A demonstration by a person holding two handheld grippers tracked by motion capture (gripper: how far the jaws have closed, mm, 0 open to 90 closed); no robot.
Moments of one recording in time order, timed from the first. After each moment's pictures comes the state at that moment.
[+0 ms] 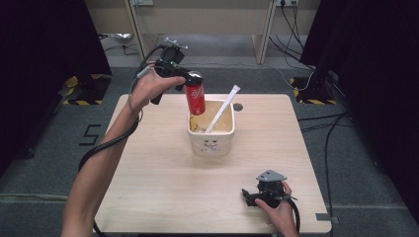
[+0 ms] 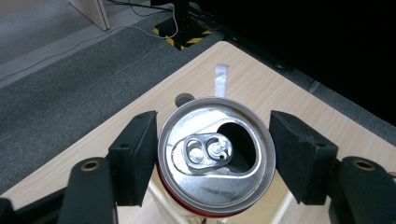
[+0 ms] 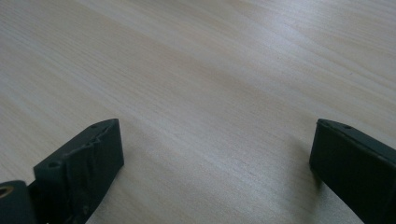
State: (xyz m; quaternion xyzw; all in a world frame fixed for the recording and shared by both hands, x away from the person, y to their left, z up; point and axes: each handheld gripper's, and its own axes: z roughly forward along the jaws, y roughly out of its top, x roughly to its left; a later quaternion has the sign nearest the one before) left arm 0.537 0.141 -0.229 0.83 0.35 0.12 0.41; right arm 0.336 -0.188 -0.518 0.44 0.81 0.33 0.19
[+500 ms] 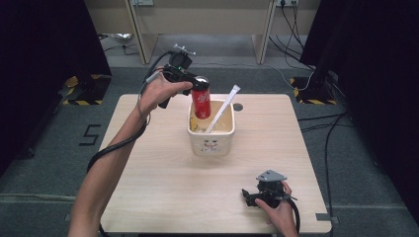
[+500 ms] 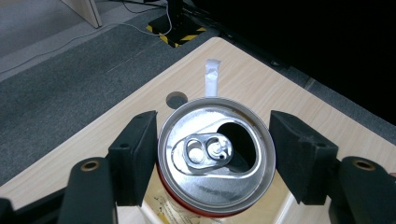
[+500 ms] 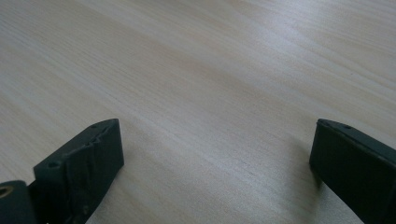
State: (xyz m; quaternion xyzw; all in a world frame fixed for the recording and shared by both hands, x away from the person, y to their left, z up) left arm 0.541 0.124 -0.248 0.83 0.35 0.11 0.41; right arm 0.335 -0.187 -0.518 0.44 0.81 0.33 0.19
